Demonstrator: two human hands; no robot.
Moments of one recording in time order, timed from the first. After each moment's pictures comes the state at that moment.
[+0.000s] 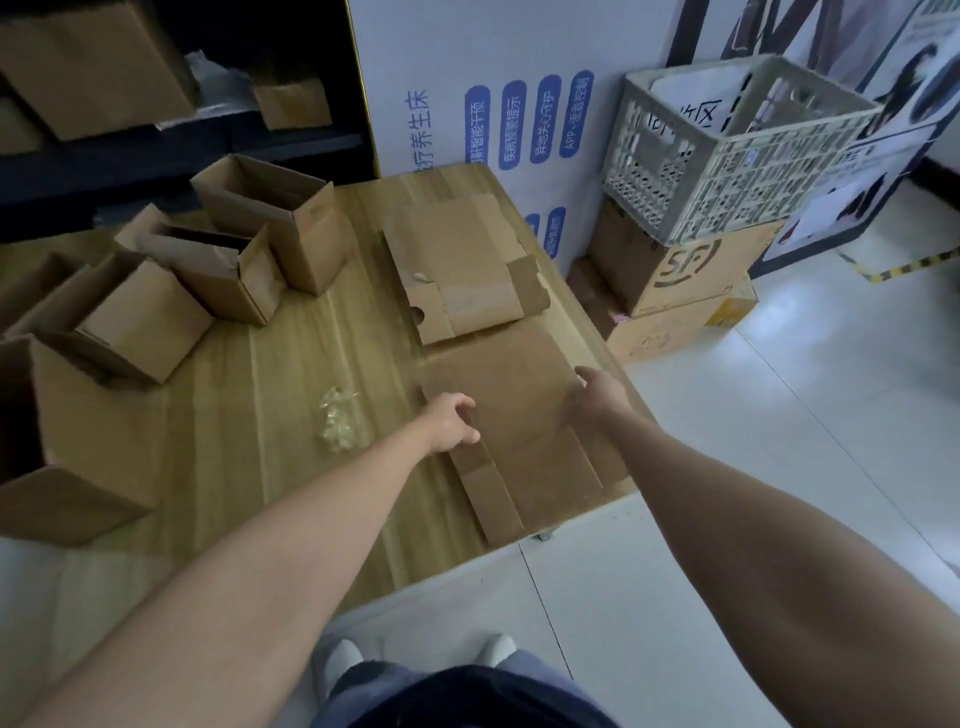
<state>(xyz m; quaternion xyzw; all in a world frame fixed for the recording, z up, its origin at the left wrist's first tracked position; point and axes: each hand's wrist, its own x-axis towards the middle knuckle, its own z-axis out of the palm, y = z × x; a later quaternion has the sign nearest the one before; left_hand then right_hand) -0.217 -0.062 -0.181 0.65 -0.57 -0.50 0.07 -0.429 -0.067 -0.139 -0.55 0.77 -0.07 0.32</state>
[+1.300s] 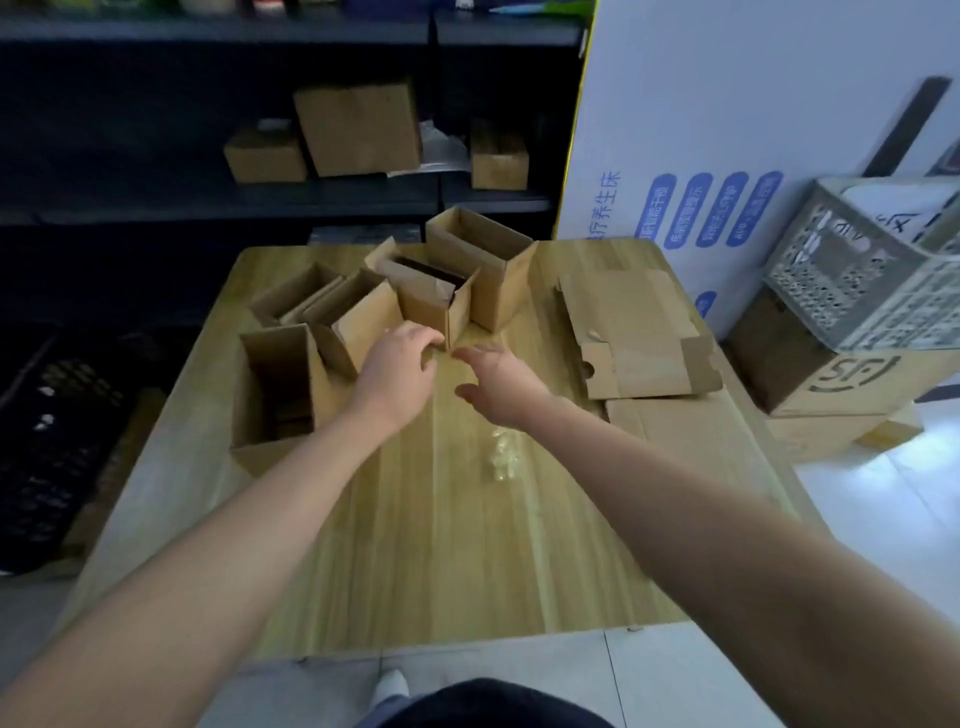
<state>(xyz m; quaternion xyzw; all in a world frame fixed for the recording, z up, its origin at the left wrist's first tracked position) 0.018 -0.004 -0.033 0.73 -0.64 -0.08 0.24 -0.112 -0.066 -0.051 -0.88 0.43 -0.03 0.18</state>
